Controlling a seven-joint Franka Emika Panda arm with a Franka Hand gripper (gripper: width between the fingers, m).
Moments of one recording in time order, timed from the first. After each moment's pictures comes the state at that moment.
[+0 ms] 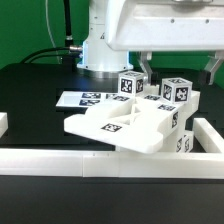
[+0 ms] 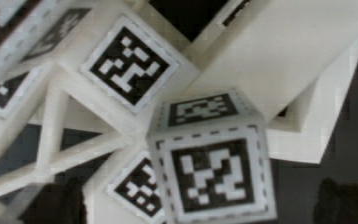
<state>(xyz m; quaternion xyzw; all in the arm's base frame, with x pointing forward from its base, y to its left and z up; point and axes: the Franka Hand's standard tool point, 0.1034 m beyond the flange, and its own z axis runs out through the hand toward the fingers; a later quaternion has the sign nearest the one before) 0.654 0.065 0.122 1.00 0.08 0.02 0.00</state>
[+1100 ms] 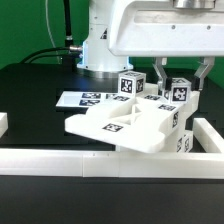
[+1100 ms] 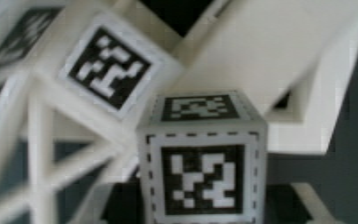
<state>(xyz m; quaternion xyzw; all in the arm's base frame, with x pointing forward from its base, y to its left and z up) 0.653 0.069 0.120 1.00 -0.06 0.02 0.00</state>
